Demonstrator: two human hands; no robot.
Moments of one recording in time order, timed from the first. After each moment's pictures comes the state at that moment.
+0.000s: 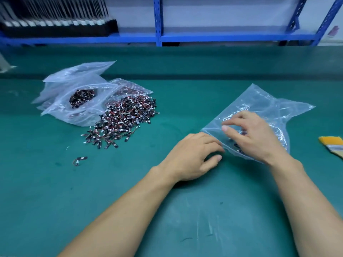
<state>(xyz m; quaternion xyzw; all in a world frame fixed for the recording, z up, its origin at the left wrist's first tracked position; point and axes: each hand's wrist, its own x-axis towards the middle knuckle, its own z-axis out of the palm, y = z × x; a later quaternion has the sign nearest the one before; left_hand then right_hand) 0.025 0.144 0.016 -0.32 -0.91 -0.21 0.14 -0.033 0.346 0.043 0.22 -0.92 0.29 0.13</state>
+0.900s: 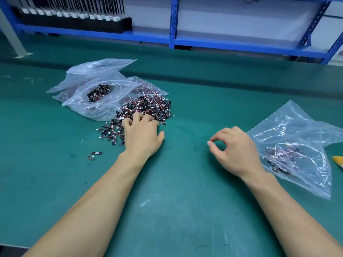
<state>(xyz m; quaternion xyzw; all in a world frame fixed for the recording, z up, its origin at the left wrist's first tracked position) 0.011 0.013 0.008 0.13 -0.97 -0.04 0.20 -0.016 0.270 0.024 0.26 -0.92 0.20 0.20</state>
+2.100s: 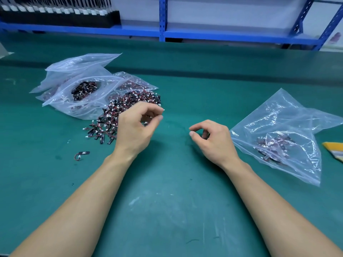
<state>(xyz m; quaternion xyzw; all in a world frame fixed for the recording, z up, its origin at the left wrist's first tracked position) 0.026 0.032 0.033 -0.07 -0.82 -0.41 0.40 -0.027 0.250 0.007 0.24 -0.87 0.40 0.15</state>
